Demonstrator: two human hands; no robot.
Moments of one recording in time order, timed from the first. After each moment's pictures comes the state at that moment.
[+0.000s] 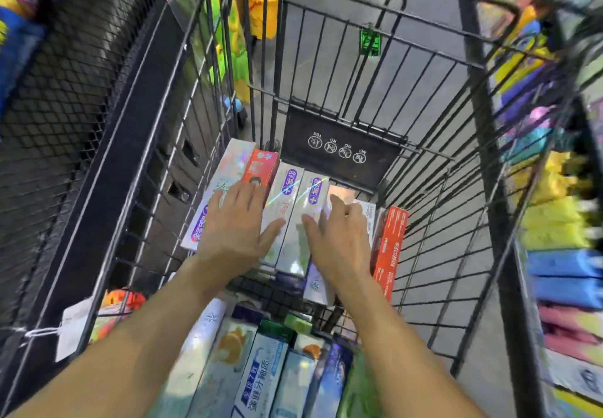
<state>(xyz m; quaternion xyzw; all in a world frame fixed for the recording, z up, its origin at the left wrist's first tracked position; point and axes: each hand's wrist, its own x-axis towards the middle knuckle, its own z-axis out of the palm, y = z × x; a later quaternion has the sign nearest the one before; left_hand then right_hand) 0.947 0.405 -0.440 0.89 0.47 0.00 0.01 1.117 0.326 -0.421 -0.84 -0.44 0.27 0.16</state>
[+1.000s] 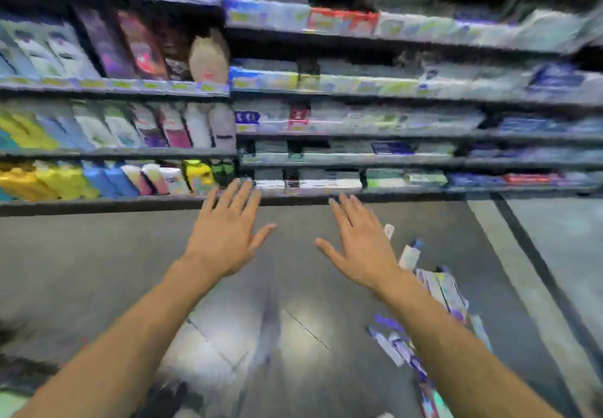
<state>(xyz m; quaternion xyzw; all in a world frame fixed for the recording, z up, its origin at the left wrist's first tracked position) 1.035 -0.239 -0.199 0.92 -0.40 0.03 0.02 0.894 -0.457 -0.204 -0.99 0.12 0.02 0.08</state>
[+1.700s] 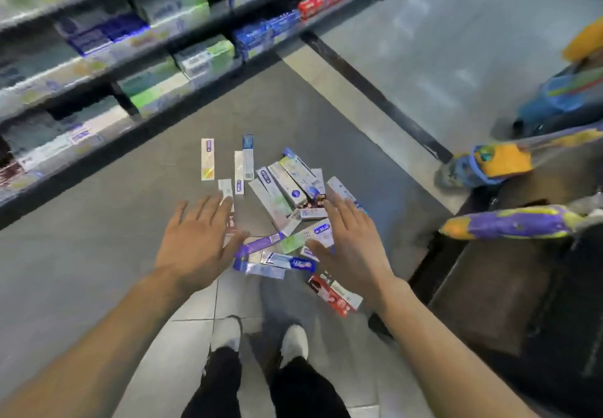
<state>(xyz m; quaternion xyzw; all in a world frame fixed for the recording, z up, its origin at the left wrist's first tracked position) 0.748 -0.672 -0.450 0.75 -0.66 -0.10 -0.04 0.486 -0.759 -0.432 -0.85 0.49 0.07 0.16</state>
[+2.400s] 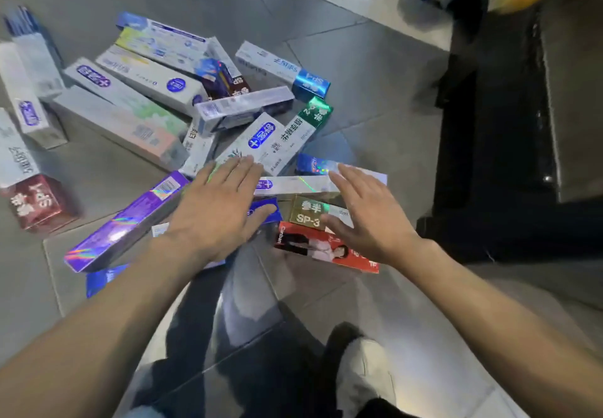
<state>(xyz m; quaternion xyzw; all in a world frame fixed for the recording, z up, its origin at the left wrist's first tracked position) 0.579 -0.756 -0.971 0.50 -0.87 -0.06 -0.02 0.315 -0.717 -0.947 -0.77 0.62 0.08 0.14</state>
